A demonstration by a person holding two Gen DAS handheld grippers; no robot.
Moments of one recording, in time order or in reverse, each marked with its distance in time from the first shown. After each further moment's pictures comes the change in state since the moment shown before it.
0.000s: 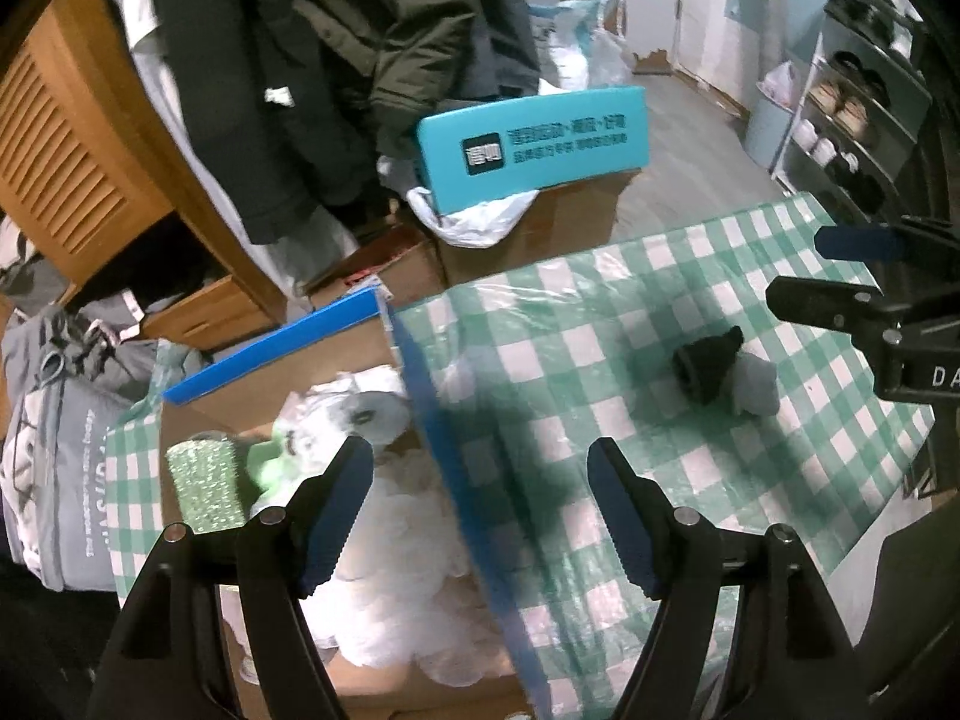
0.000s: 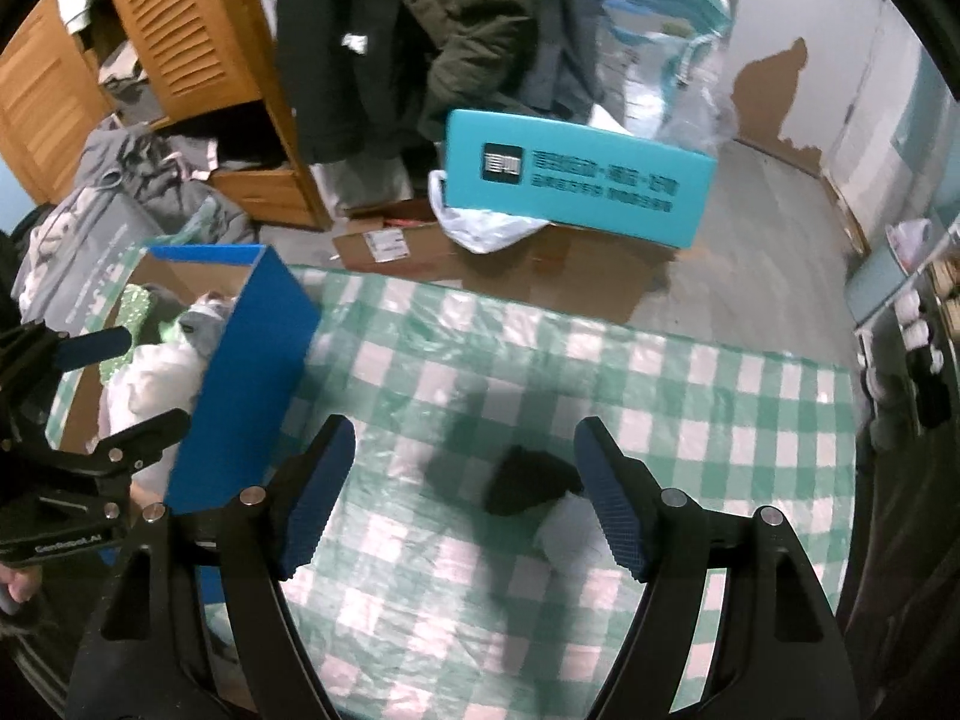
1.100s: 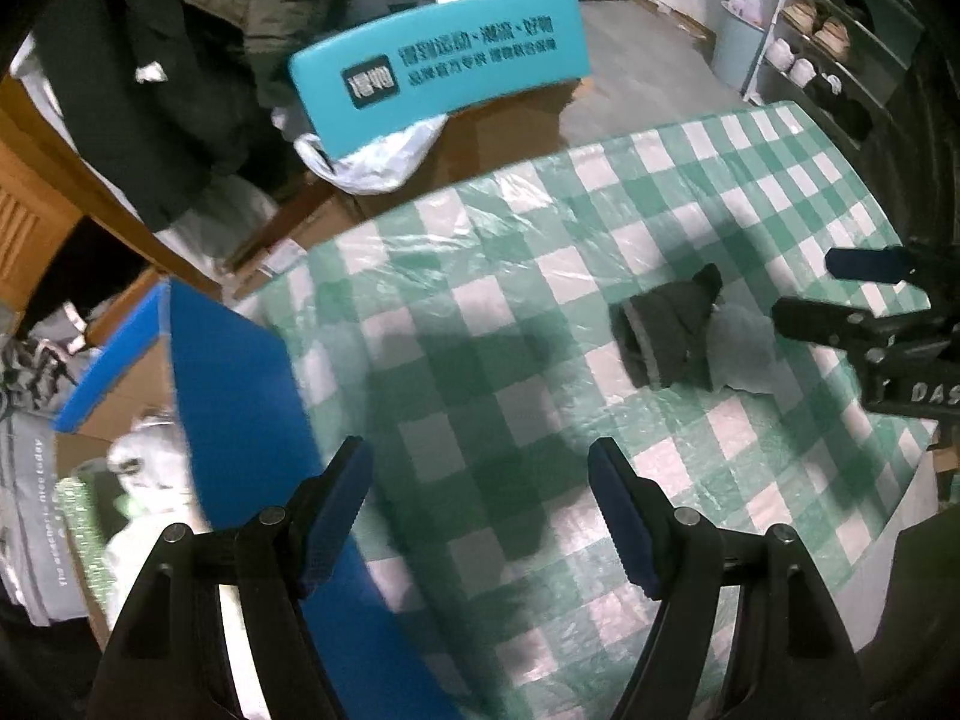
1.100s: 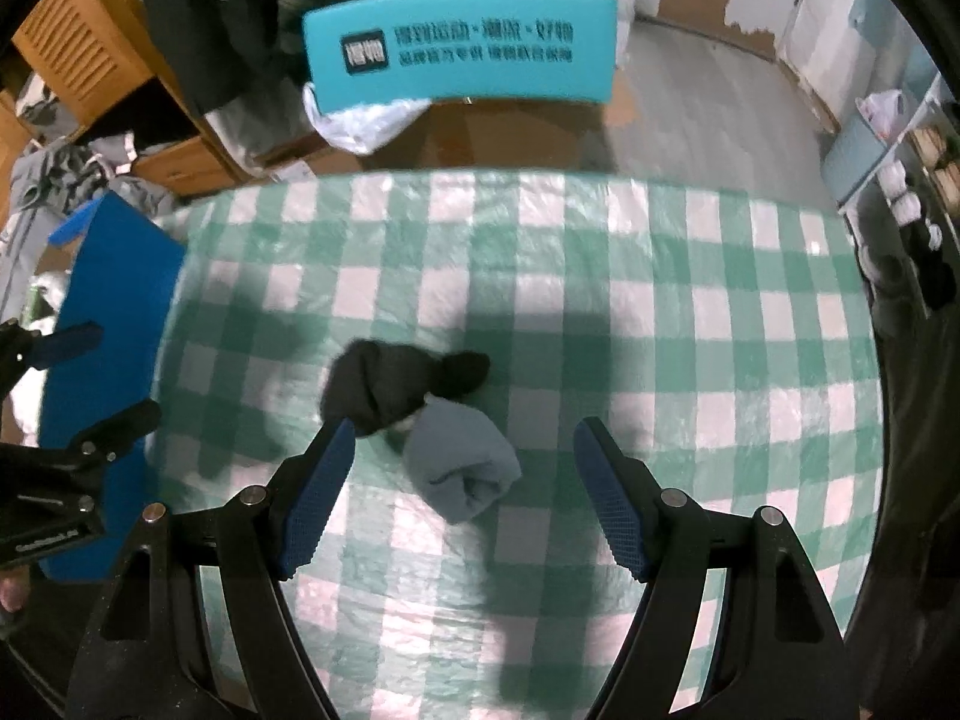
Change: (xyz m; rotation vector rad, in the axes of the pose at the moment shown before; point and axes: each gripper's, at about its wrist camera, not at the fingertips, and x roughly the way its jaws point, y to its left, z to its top) left arm 0.083 -0.075 0.007 0.089 0.157 -0.054; right arm 0.070 -0.087 -0.058 0.169 0.180 -0.032
